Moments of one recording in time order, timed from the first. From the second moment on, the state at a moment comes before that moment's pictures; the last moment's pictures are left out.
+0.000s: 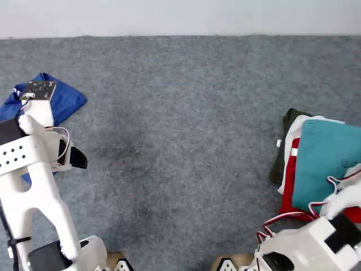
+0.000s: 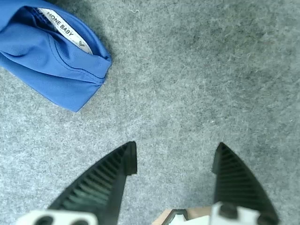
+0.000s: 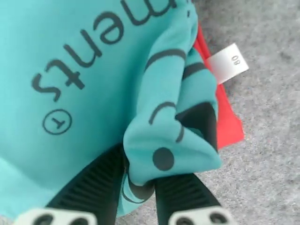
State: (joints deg) left arm -26.3 -18.2 14.4 99.6 -16.4; right arm 51.8 7.0 9.2 77.9 15.2
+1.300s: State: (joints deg) left arm -26.3 -18.2 14.5 99.6 -16.4; right arm 28.9 24.4 -16.8 79.2 0.7
